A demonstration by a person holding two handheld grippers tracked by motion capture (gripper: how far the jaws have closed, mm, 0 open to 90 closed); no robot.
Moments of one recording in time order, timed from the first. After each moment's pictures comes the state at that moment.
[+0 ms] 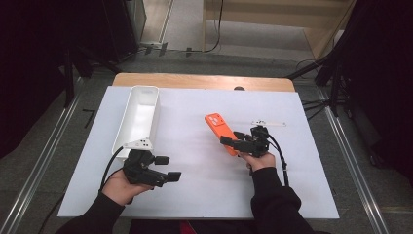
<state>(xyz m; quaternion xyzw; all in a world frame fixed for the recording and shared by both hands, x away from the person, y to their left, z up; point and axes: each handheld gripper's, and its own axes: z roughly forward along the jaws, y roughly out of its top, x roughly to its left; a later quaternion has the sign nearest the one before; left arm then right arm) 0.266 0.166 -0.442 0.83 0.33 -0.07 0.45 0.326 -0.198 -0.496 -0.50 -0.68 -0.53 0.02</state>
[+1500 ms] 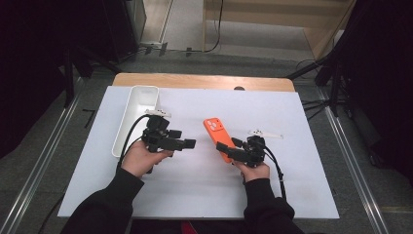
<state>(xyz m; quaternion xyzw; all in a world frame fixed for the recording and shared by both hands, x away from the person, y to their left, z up) 0.339 0.124 -0.424 0.81 0.39 -0.06 0.44 0.299 -0.179 -0.506 -0.53 -0.65 -0.54 -0.01</state>
